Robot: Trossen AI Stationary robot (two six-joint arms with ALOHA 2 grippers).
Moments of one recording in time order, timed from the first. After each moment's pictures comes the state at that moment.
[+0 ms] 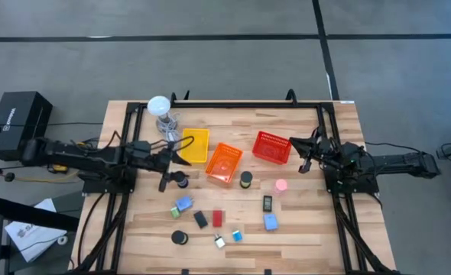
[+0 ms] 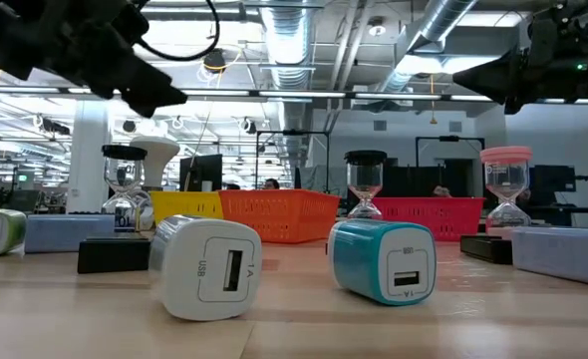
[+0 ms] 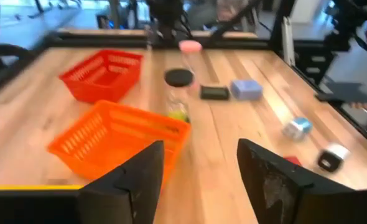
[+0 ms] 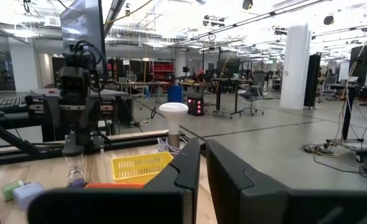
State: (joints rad) left arm 0.01 0.77 0.28 0.19 0.10 -0.01; right arm -0.03 0.27 0.00 0.45 0.39 -0.08
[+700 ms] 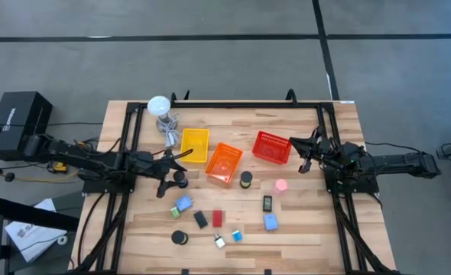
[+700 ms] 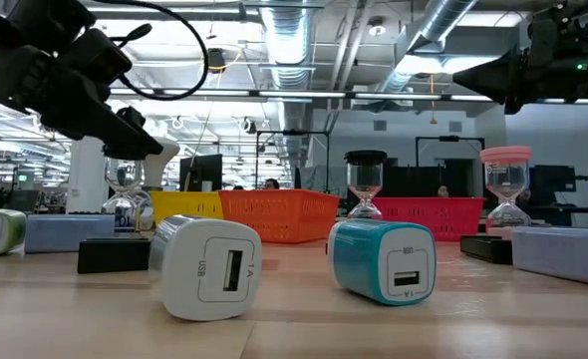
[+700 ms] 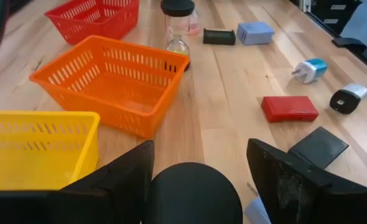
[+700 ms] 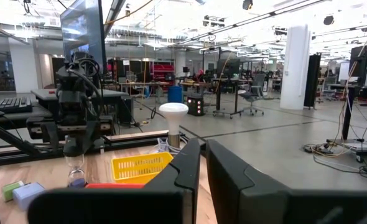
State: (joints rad) left arm -0.07 0.77 0.14 0.18 -0.02 -0.03; right arm -0.03 0.27 0.00 0.45 0.39 -0.08
